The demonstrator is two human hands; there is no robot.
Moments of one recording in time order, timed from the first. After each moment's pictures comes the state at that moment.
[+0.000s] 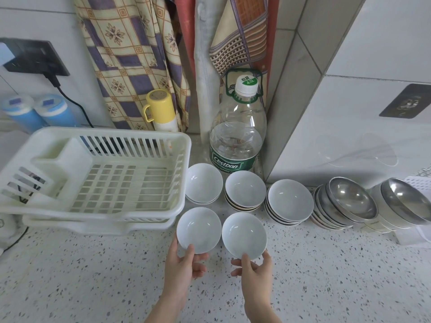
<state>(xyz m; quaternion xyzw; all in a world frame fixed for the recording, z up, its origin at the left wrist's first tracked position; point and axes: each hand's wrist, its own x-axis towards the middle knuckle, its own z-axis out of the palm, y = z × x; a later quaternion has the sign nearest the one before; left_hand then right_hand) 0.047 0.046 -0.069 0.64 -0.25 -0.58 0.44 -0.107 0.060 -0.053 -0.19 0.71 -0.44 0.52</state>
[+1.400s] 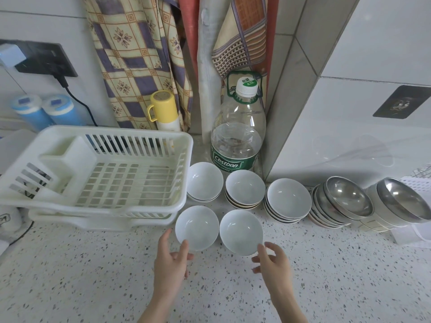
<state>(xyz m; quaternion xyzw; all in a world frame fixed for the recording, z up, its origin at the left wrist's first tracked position) 0.064 0.056 -0.058 0.72 -0.34 -0.46 0.39 -0.154 0.054 -0.037 -0.28 0.77 -0.34 0.46</state>
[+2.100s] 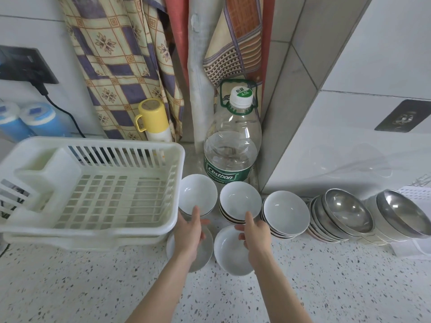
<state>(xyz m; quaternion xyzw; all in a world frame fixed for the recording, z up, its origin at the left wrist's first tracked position) 0.015 -0.063 -0.038 0.68 -0.23 -0.52 0.47 -0.129 -0.055 -0.024 -0.22 0.75 -0.38 0.49</state>
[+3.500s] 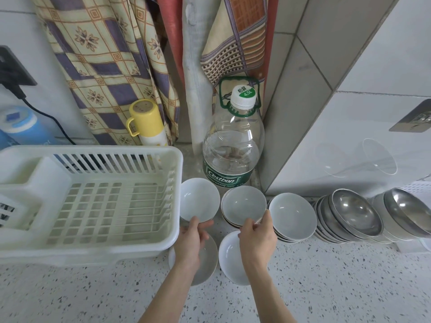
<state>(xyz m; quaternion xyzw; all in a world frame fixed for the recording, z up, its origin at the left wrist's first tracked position) 0.019 -0.070 -0.043 0.61 -0.11 -0.59 0.52 -0.099 -0.061 -0.014 -0.31 0.83 -0.38 0.26</state>
